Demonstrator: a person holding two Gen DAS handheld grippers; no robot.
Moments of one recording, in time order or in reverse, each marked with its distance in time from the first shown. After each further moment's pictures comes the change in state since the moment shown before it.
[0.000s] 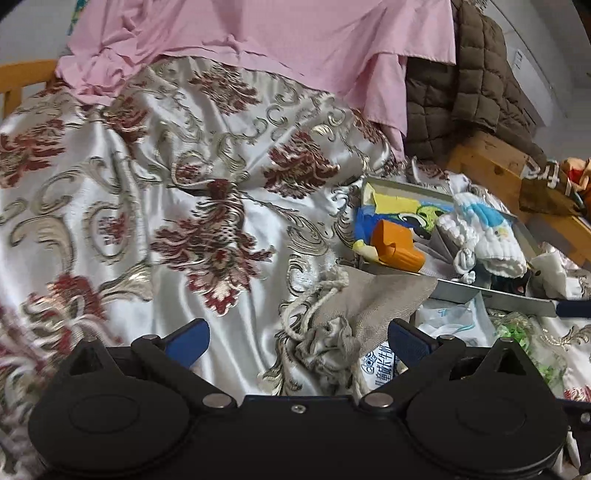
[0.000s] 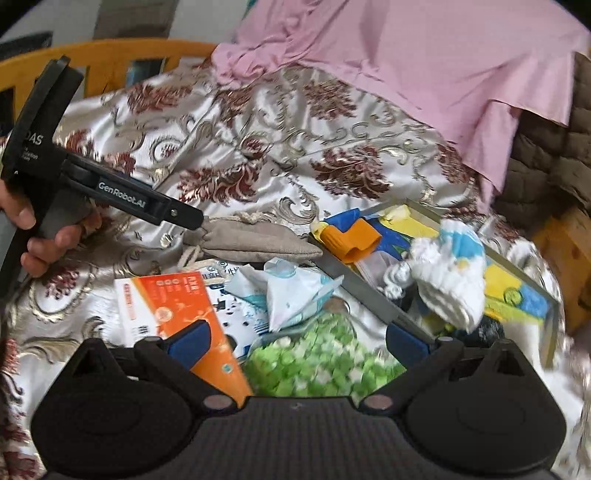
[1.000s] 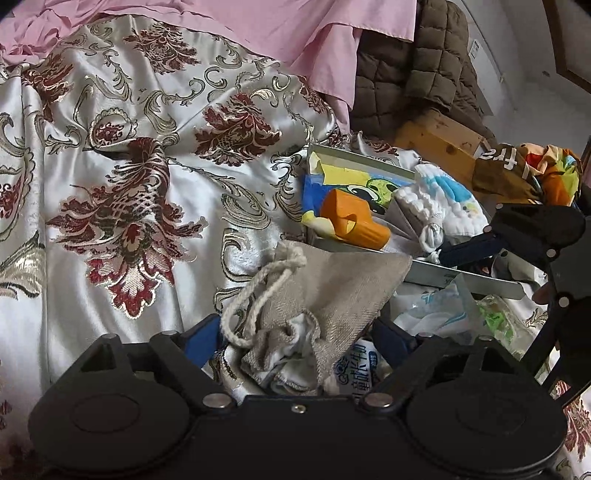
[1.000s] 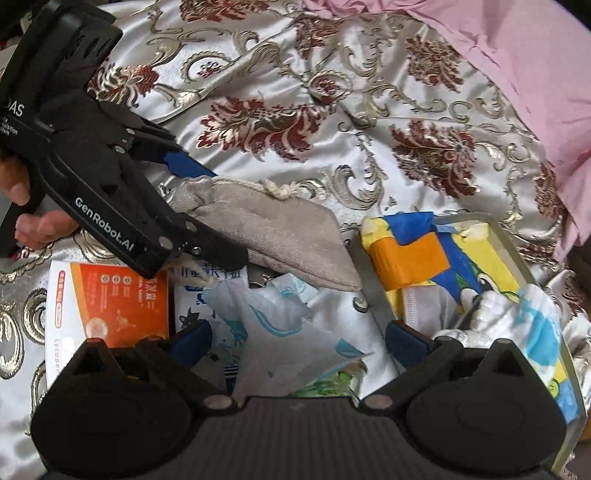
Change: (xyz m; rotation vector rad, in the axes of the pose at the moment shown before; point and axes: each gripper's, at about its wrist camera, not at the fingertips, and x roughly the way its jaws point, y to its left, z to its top) left arm 0.059 0.009 -0.009 -0.002 0.062 -0.245; right arm 0.096 0.000 0.045 -0.288 0.205 0.146
